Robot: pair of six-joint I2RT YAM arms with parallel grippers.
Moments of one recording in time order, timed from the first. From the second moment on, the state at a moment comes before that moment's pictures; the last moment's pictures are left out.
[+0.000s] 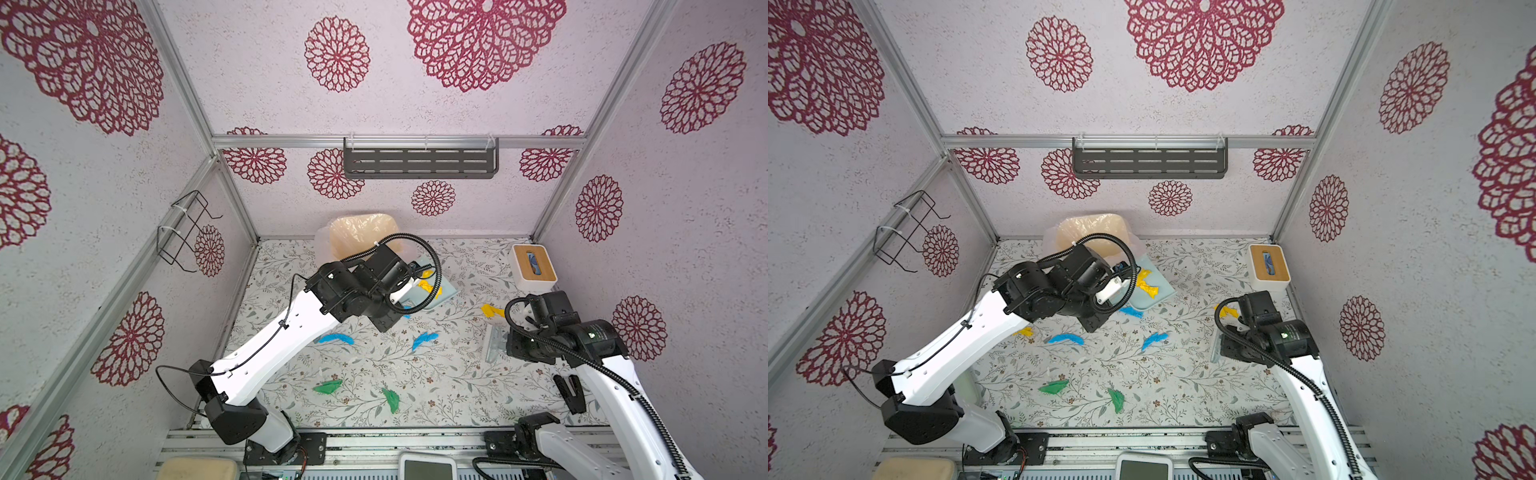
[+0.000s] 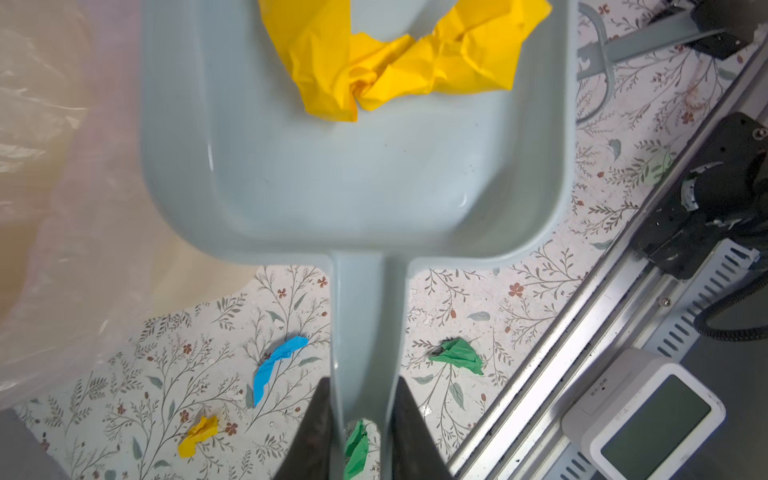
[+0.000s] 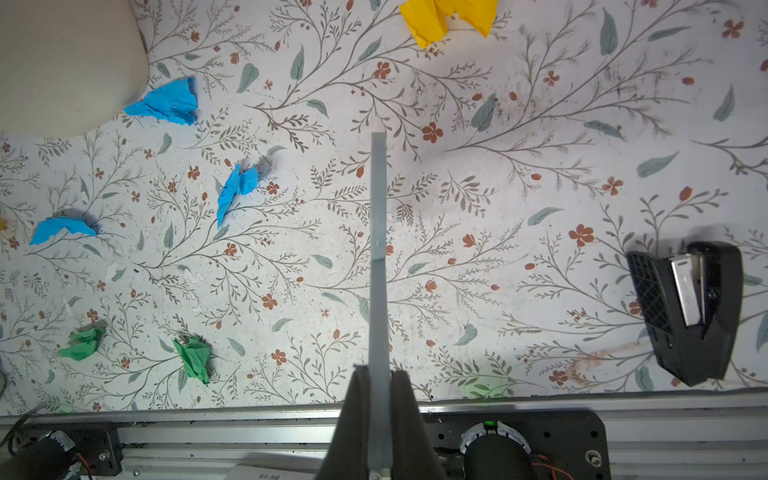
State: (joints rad) left arm -0.87 1.55 1.86 -1.33 -0.12 0.04; right arm 0.23 0.92 1.09 -1.31 -0.06 0.42
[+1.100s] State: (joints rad) left arm -0.32 1.72 2.20 -1.50 -0.31 0.21; right arm 0.19 0.98 1.09 -1.28 -0.19 0.36
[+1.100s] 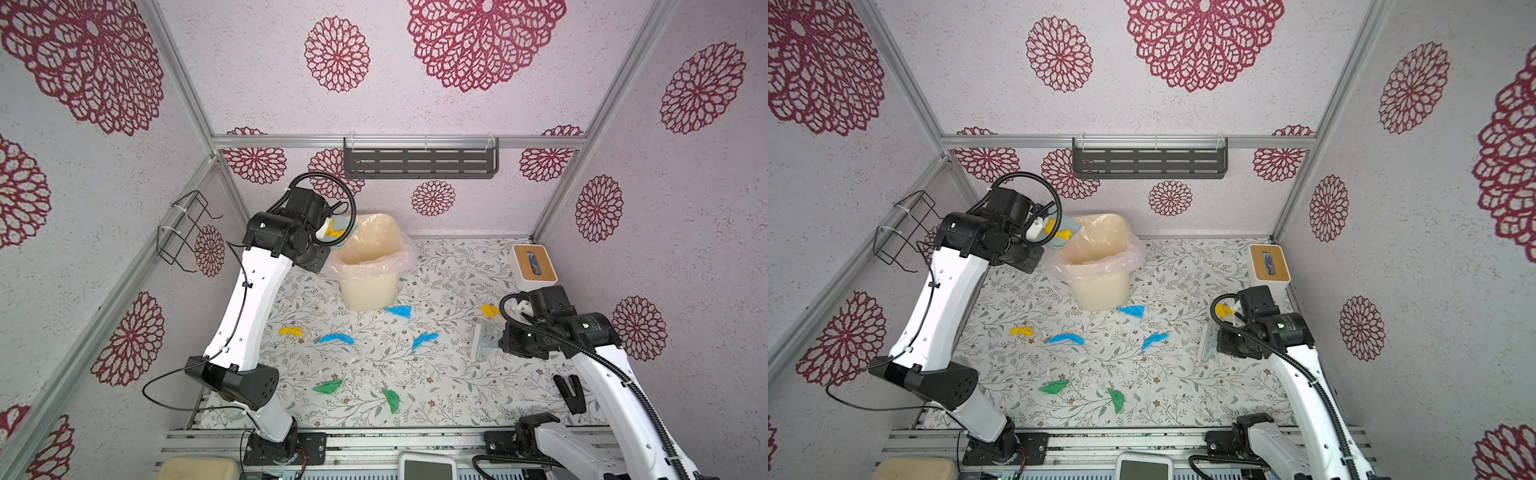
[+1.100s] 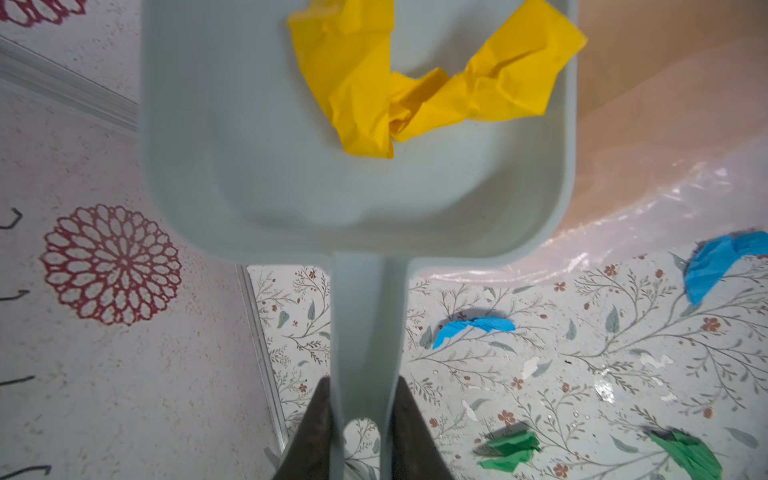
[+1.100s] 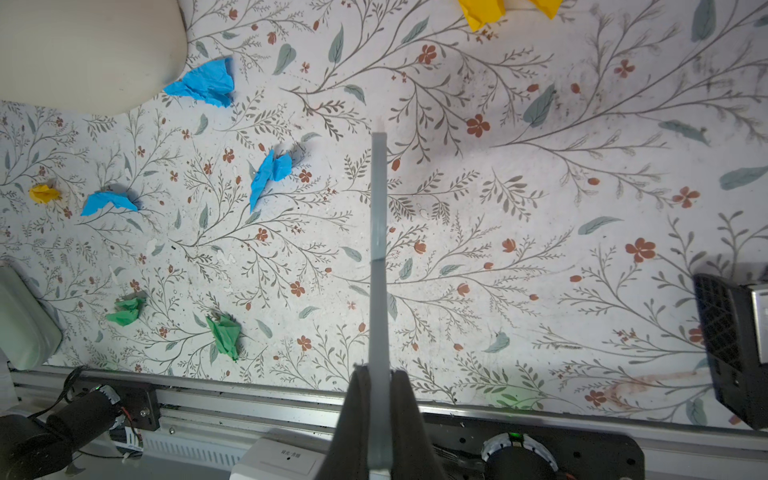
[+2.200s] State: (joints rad) left arm -0.55 1.81 1.97 -1.12 -1.00 0.89; right arm 0.18 1.04 1.12 -1.26 -0.24 0.30
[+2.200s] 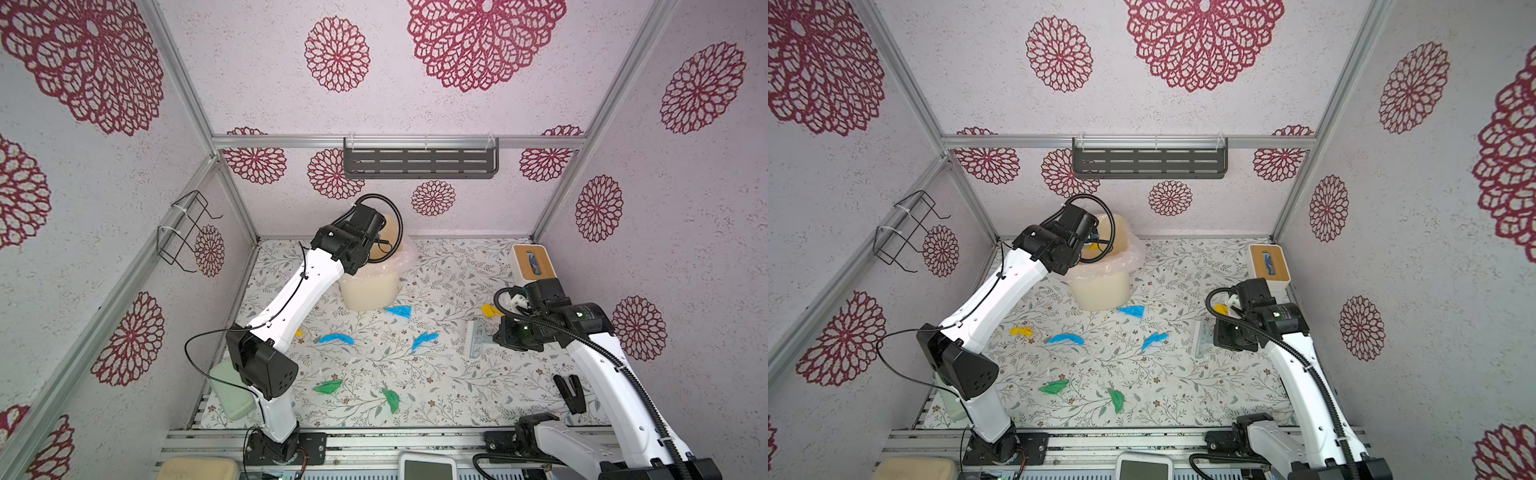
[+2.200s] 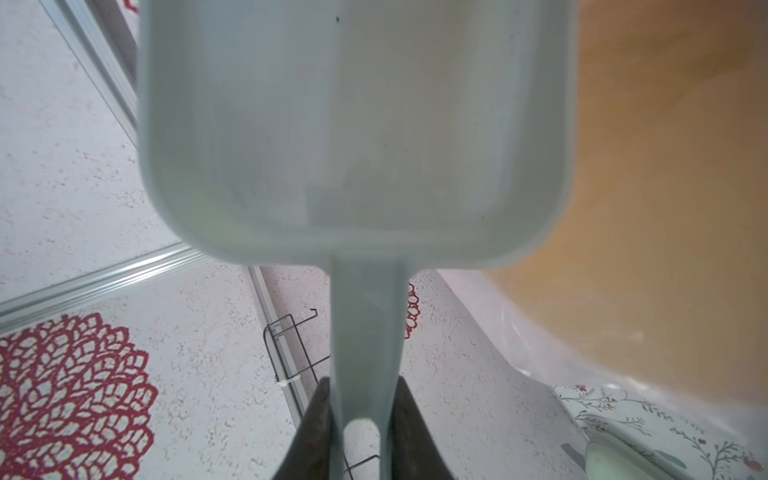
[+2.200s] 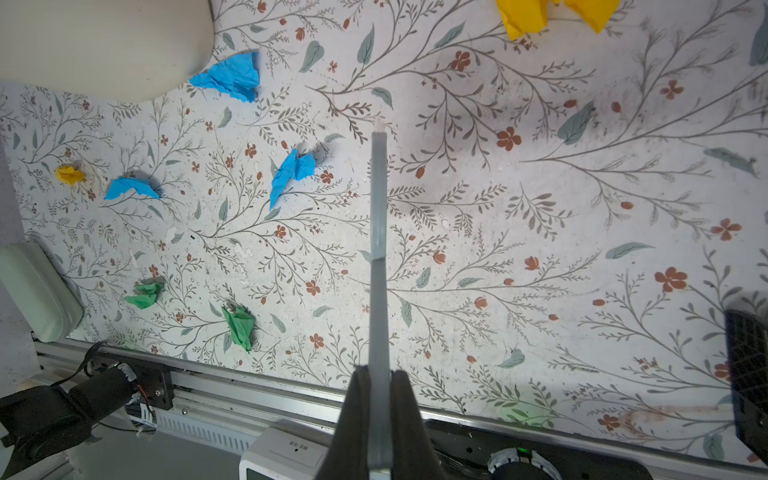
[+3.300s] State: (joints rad) left arm -0.78 1.76 2.13 -1.22 -0.74 0.47; right arm 0.18 1.09 1.26 -1.28 0.05 0.18
